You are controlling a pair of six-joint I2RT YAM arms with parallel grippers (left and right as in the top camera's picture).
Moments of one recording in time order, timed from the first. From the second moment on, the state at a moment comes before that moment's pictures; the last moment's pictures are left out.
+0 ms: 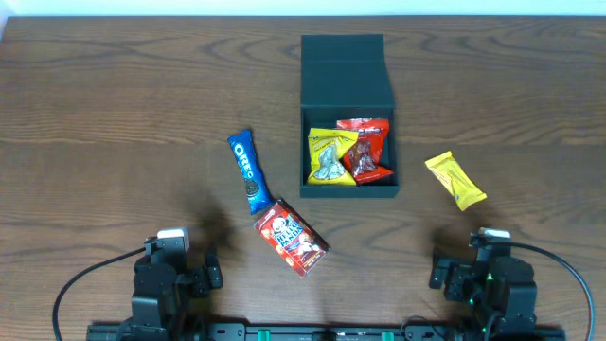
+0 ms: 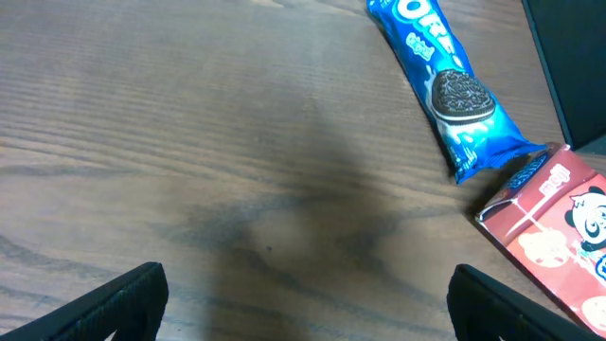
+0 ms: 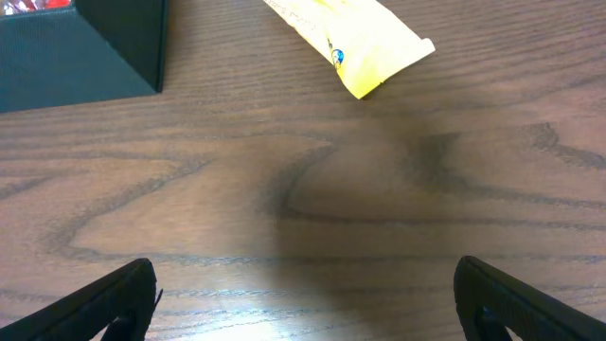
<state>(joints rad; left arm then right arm) -0.12 0.01 0.30 -0.97 -0.09 -0.17 0.04 0.13 0.32 -0.99 0.03 0.16</state>
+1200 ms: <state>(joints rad) -0.30 1.36 1.12 -0.84 0.14 -0.63 0.04 0.13 0.32 -0.98 0.03 0.16</state>
